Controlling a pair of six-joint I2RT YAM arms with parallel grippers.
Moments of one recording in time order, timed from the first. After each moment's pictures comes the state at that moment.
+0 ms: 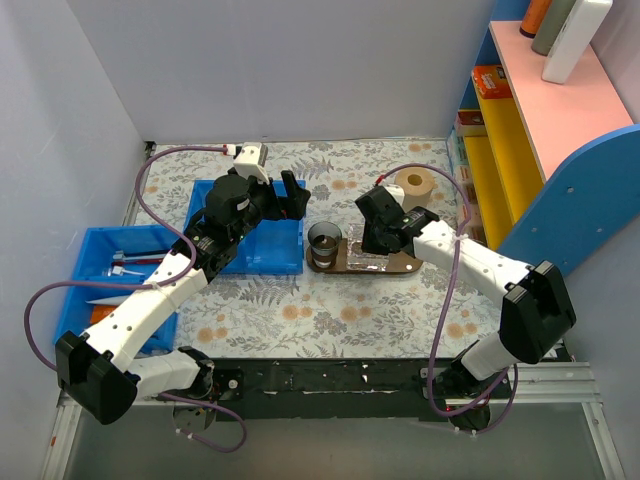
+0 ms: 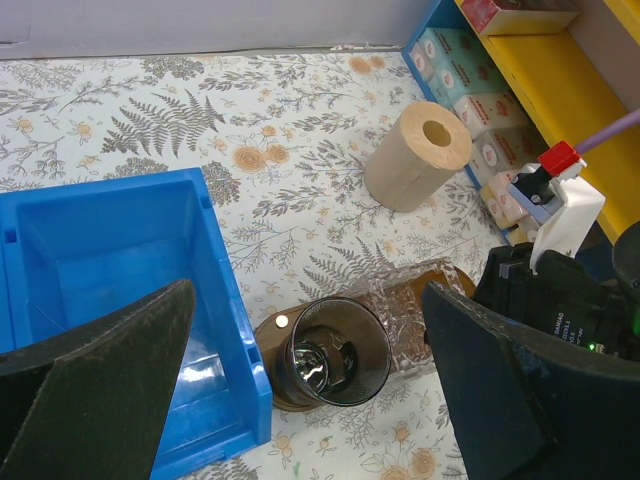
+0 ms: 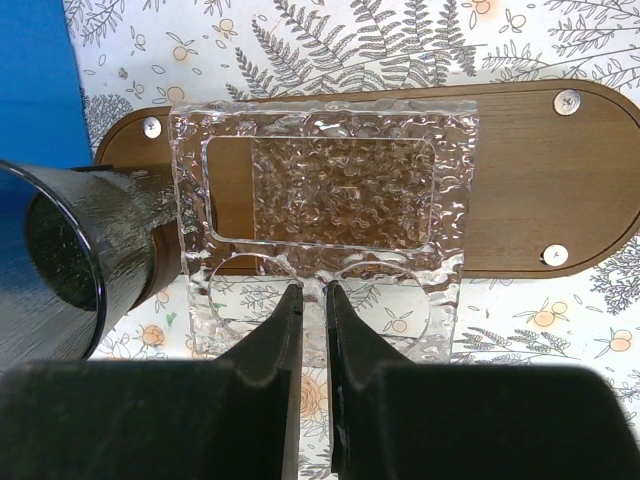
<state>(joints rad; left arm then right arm) -0.58 1.16 1.05 -0.10 -0.09 -0.36 0.72 1.51 1.17 -0.66 0.27 0.72</state>
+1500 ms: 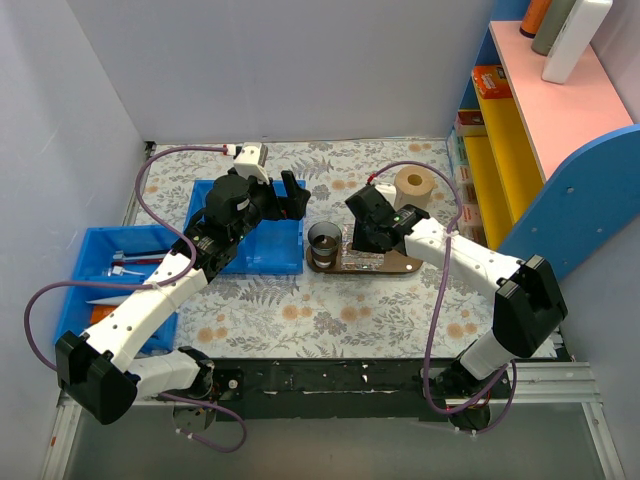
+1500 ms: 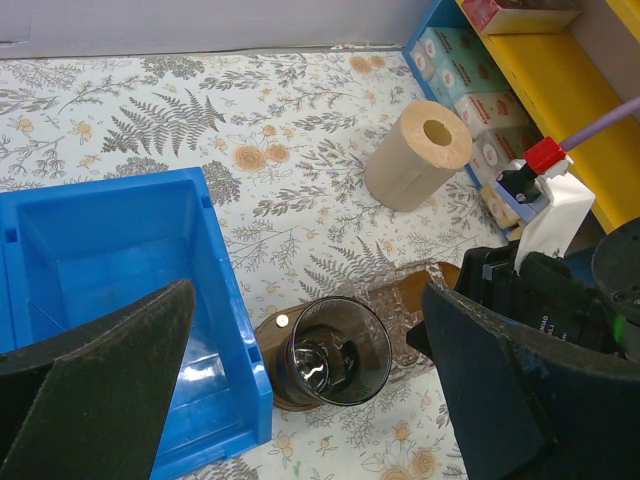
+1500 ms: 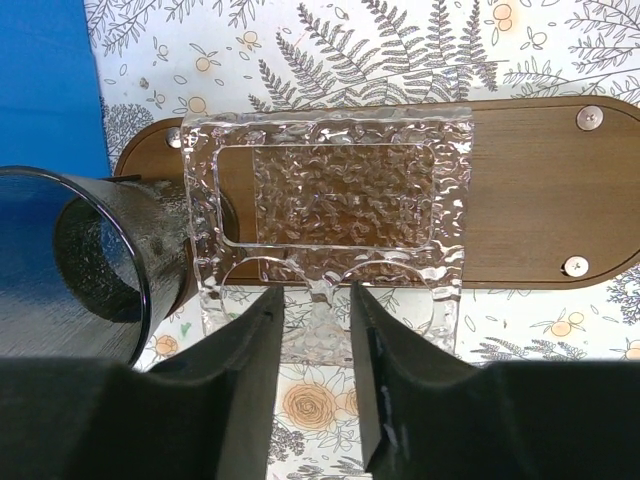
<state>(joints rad) -0.58 1.16 1.05 -0.10 -0.09 -0.36 0.76 1.56 1.22 -0.67 0.31 0.74</state>
